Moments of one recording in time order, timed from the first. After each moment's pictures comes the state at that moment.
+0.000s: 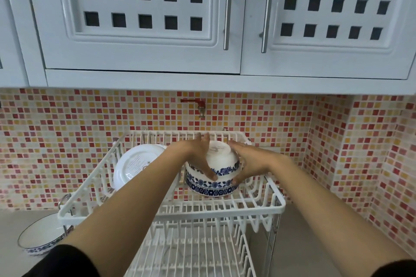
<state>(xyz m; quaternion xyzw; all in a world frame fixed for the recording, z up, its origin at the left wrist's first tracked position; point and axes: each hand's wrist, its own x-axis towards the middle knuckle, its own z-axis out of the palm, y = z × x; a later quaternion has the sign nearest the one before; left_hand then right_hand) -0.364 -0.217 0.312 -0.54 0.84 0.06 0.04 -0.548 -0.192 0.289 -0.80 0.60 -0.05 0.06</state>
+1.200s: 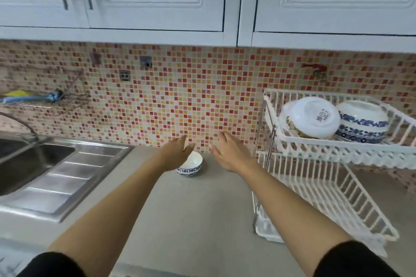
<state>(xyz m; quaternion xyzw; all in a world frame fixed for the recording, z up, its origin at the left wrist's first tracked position) 0.111 -0.101 0.183 -0.66 0.72 0.11 -0.15 -0.069 -0.121 0.176 -0.80 0.58 -0.15 0.02</state>
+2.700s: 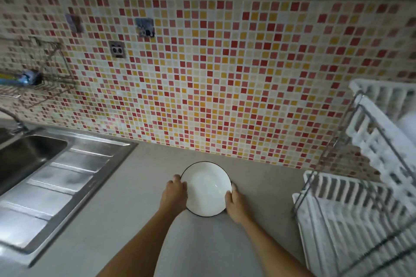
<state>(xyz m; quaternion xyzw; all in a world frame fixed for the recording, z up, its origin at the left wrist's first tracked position) 0.176 -0.290 -0.001 -0.79 0.51 0.25 -0.20 0.001 -0.300 -0.028 -0.63 0.64 -0.25 0.36</state>
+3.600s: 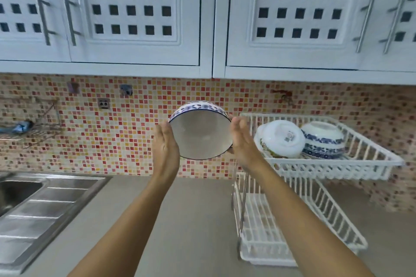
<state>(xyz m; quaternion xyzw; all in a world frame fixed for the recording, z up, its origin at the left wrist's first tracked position) 0.051 -0.045 0.260 -0.45 0.53 0.25 -0.68 -0.110 -0.034 0.279 -0.67 0.46 -0.52 0.26</state>
